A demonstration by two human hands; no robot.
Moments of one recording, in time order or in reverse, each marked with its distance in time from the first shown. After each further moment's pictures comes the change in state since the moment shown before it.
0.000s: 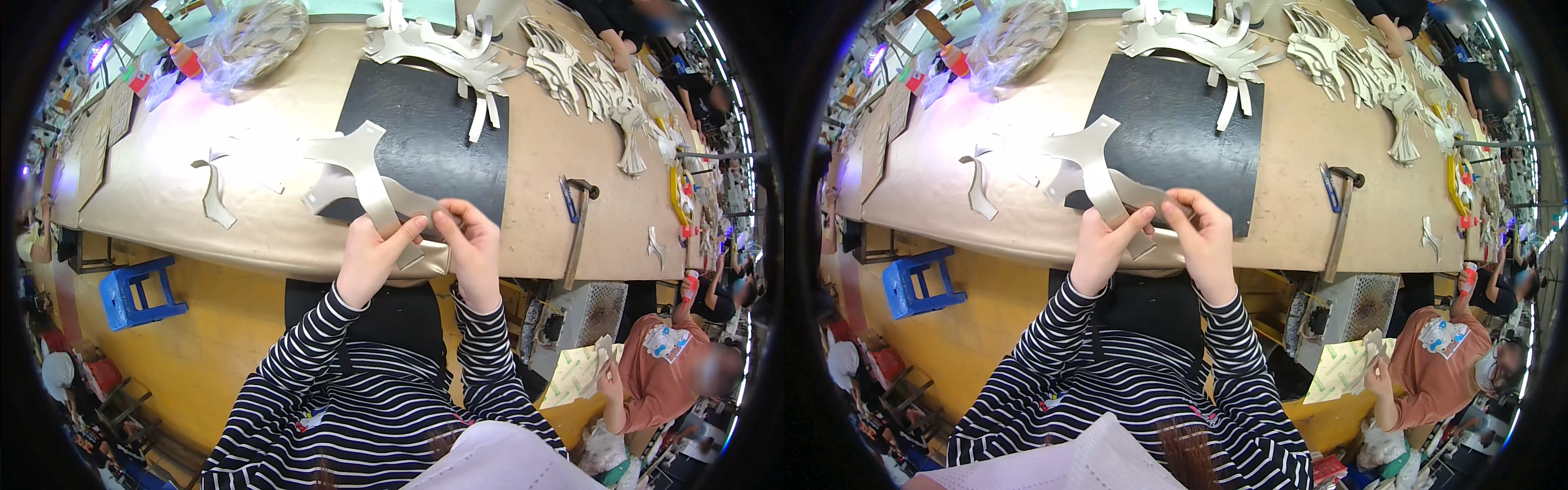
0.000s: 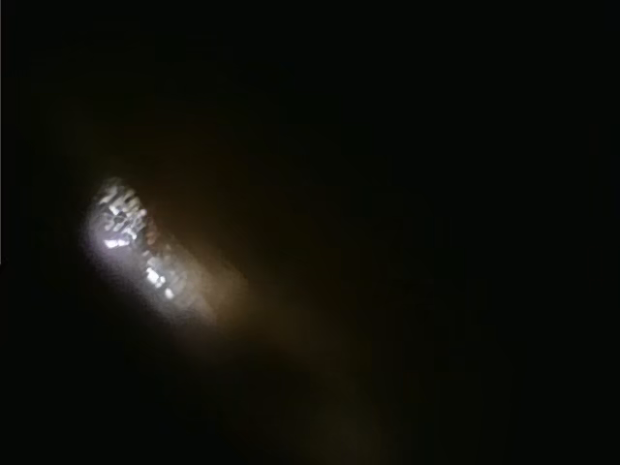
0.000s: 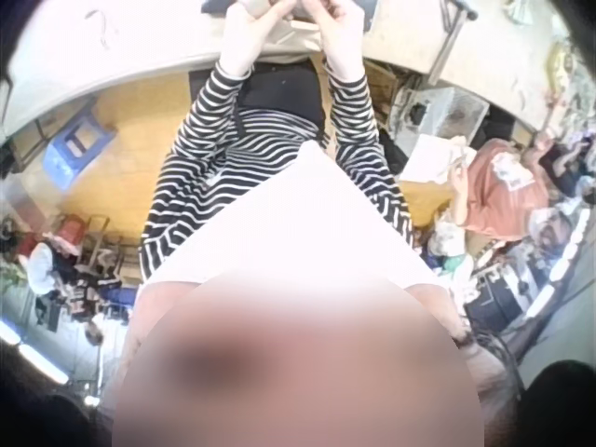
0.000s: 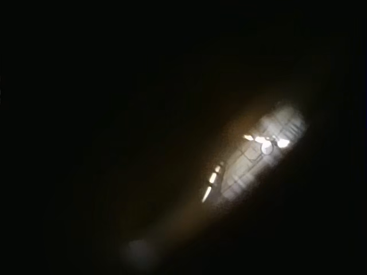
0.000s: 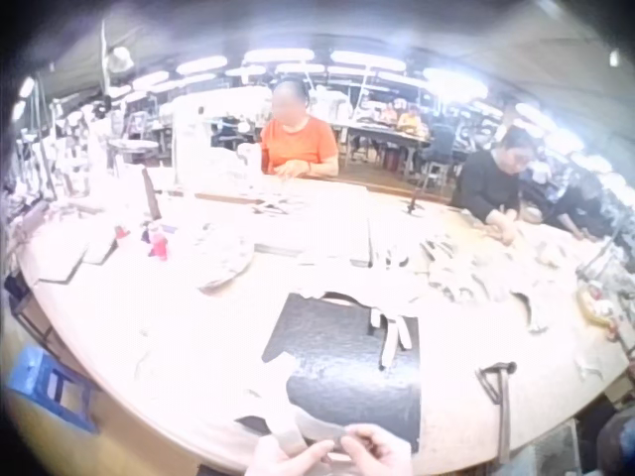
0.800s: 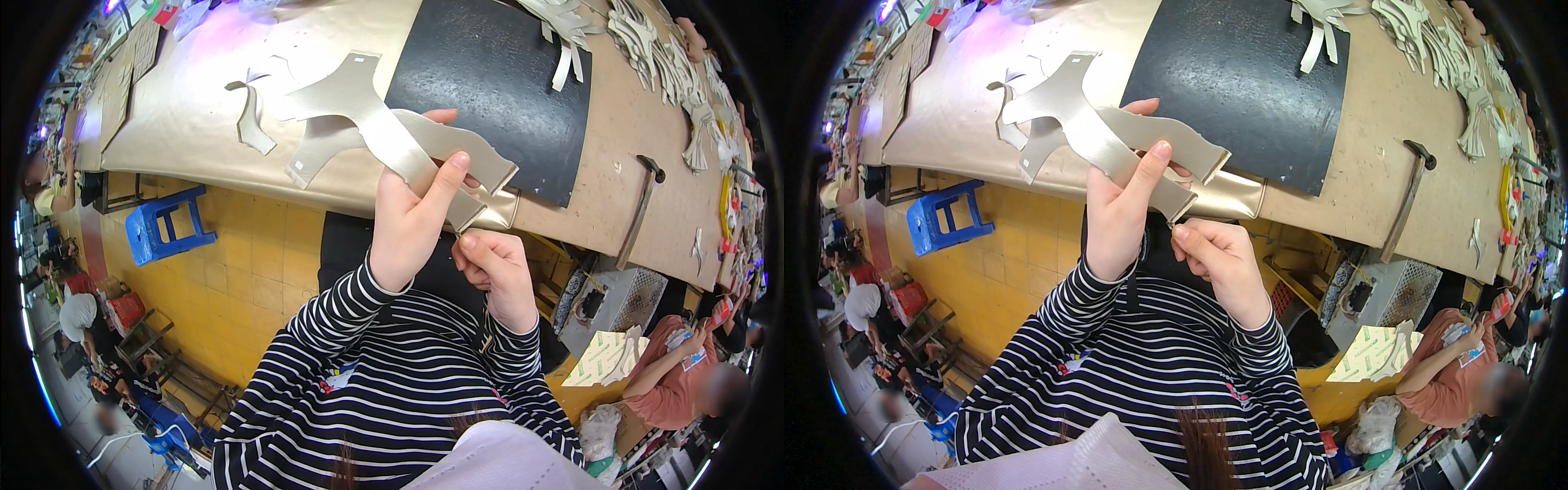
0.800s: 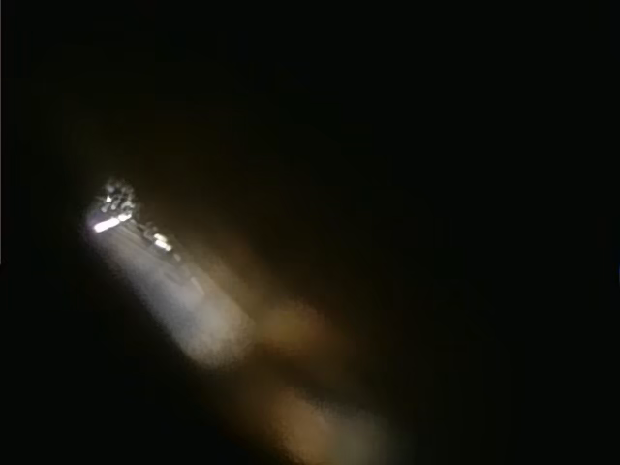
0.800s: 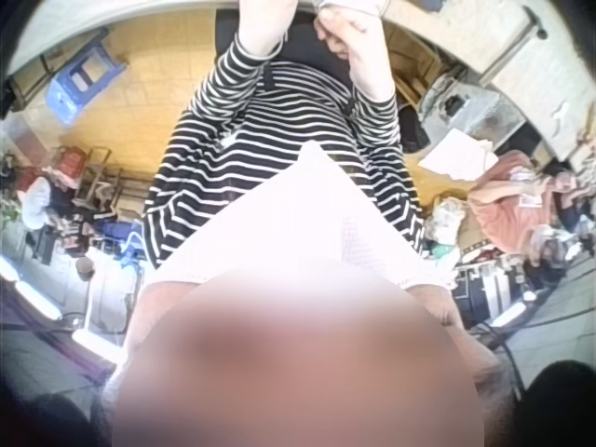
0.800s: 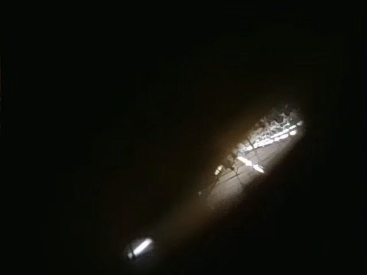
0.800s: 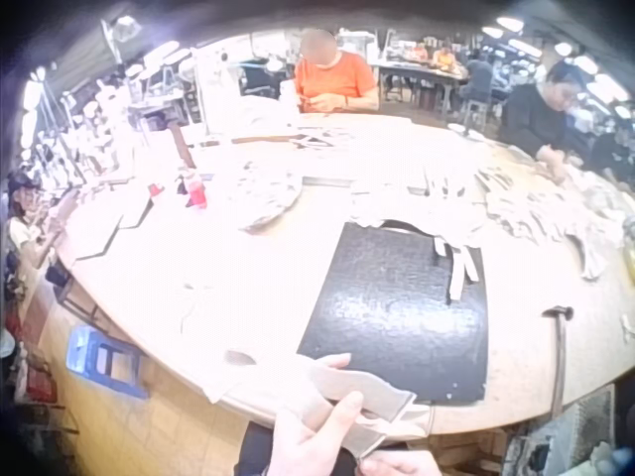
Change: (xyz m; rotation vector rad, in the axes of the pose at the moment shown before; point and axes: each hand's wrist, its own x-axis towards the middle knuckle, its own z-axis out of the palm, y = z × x) left_hand -0.028 0.033 -0.009 -0.262 0.146 0.033; right_hand -0.062 -0.024 0.033 0.164 -0.318 0.524
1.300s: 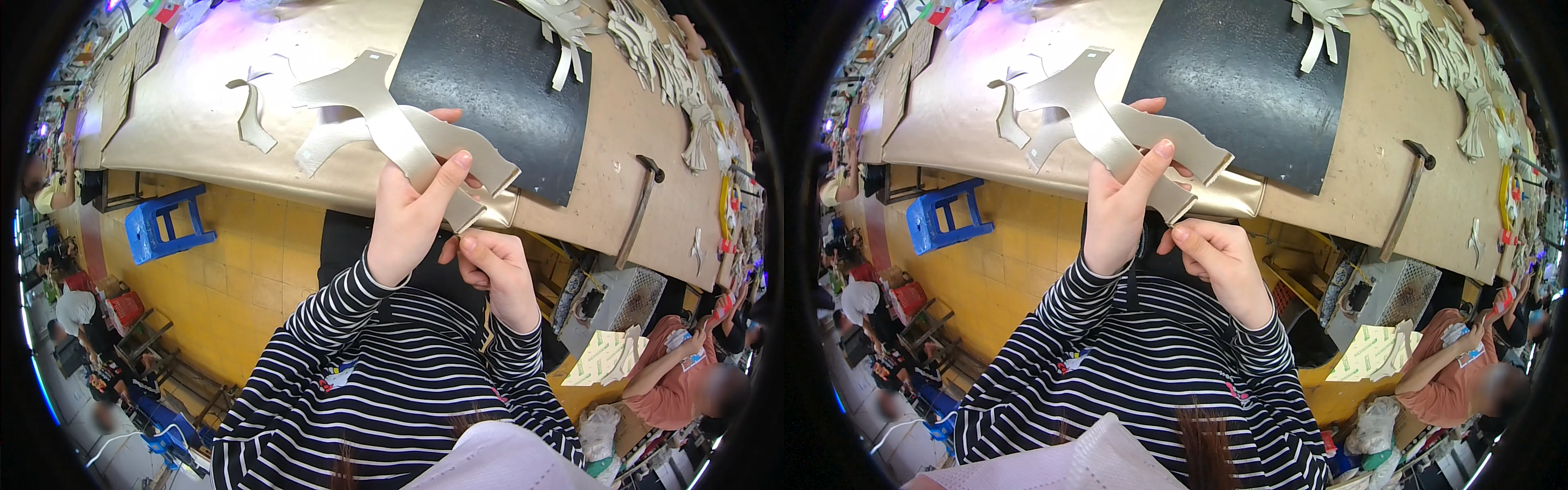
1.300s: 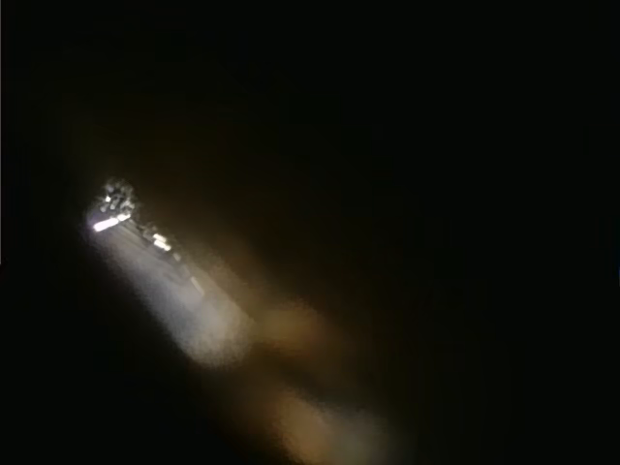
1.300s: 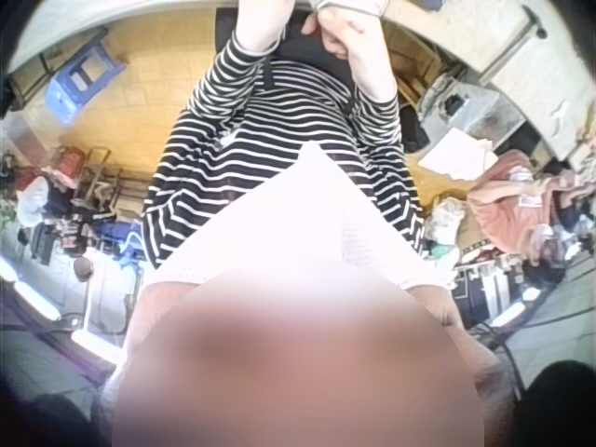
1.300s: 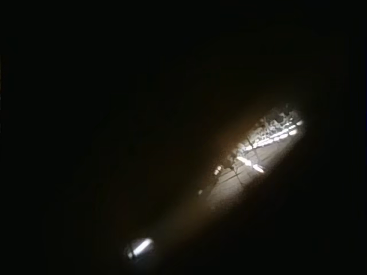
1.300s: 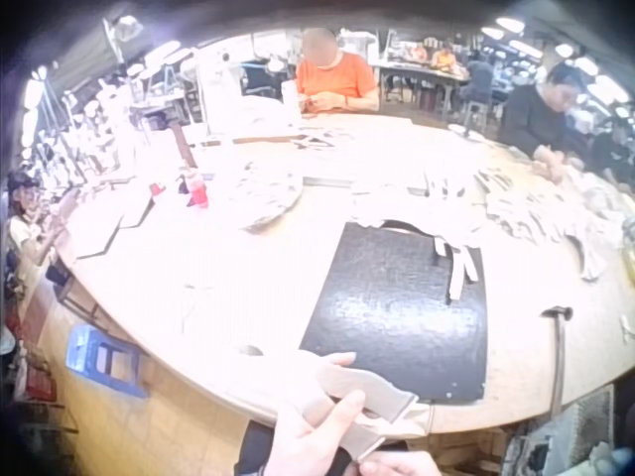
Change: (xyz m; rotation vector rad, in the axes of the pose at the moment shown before) left_hand 0.001 -0.001 -0.003 0.004 -0.024 -0.020; right_hand -0.003 0.002 -0.002 -0.052 -0.067 -0.041
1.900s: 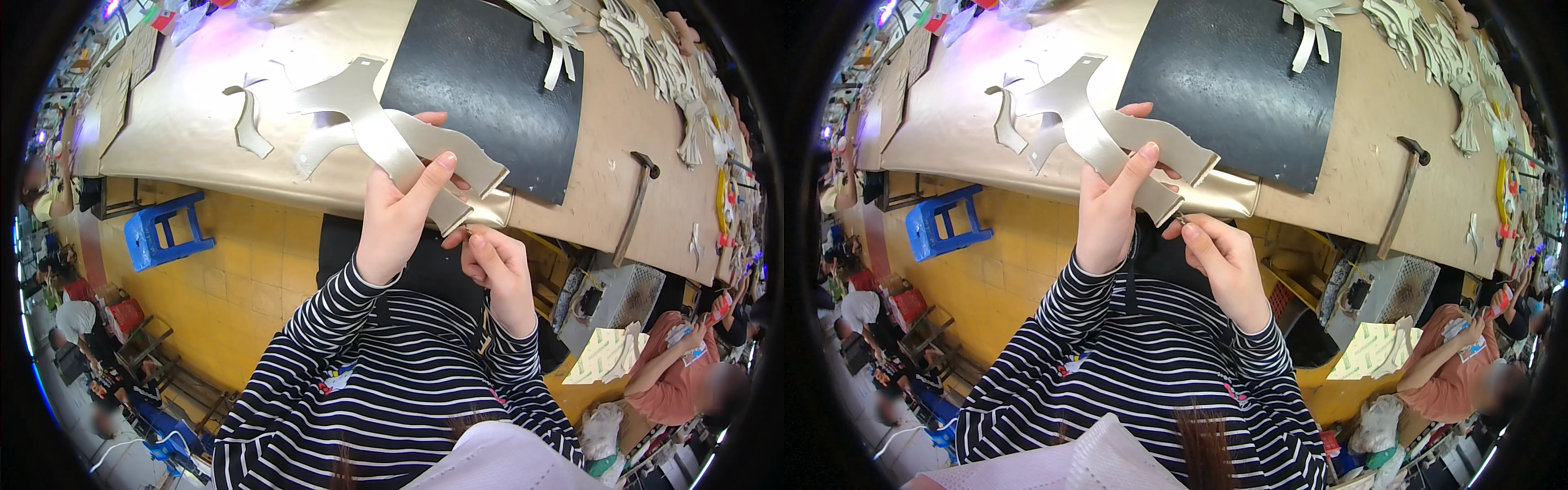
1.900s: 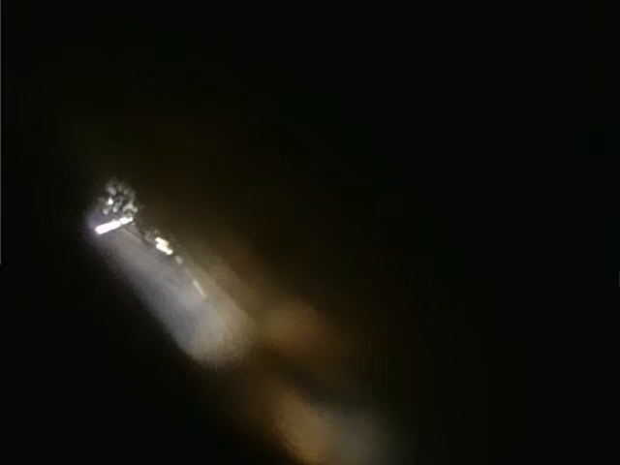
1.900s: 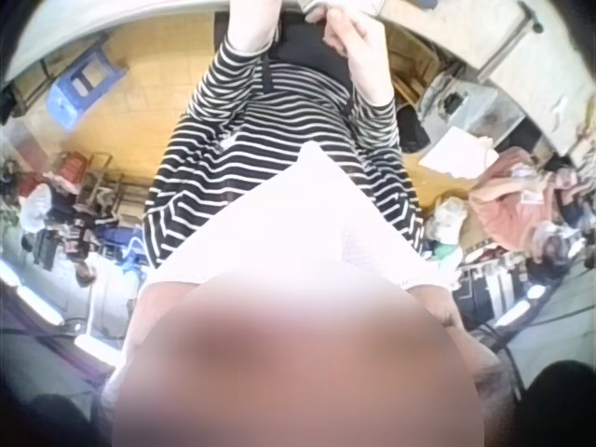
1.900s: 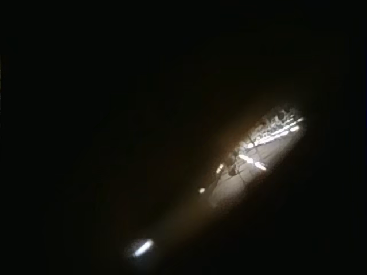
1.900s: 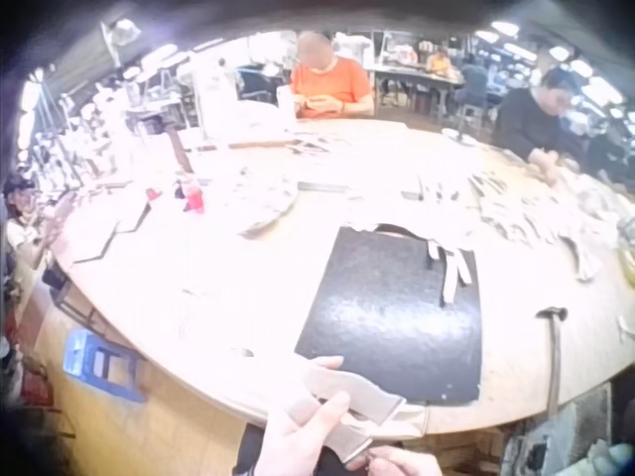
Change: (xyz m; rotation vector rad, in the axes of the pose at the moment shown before) left_hand 0.000 0.001 -0.006 -0.018 -0.014 -0.034; right_hand -0.005 0.002 0.002 -0.116 0.118 -0.124
